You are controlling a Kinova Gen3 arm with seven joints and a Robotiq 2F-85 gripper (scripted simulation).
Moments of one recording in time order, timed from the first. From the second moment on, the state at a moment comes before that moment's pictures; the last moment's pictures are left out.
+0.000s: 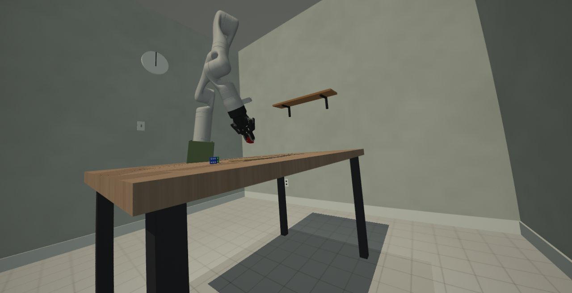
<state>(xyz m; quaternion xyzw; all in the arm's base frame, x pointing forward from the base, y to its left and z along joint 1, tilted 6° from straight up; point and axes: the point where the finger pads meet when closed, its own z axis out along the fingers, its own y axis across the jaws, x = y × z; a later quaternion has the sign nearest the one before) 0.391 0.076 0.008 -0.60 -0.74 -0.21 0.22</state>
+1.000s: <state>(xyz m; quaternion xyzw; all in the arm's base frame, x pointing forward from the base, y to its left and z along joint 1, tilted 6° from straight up) 0.392 0.068 0.004 -0.57 -0.71 -0.29 0.31</state>
